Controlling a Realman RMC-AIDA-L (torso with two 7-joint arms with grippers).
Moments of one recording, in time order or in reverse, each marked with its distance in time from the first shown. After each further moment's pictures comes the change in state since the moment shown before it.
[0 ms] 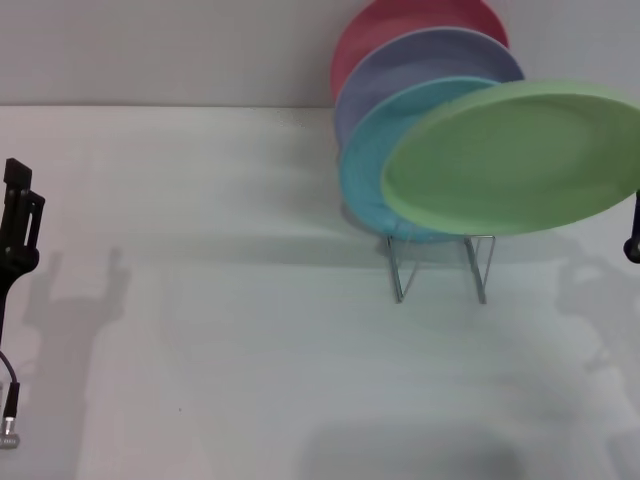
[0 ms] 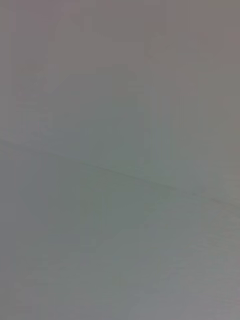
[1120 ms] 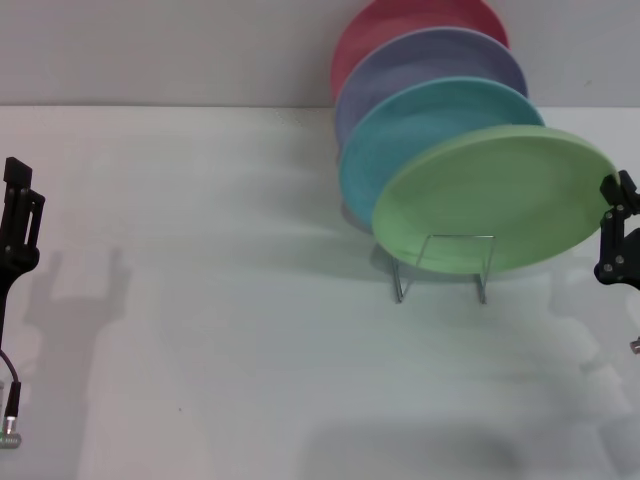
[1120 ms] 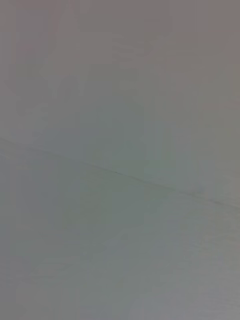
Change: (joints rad) left arm 0.002 0.000 0.000 -0.009 0.000 0.000 -0.002; right arm 0.135 0.041 0.016 -0.272 0.006 0.001 0.066
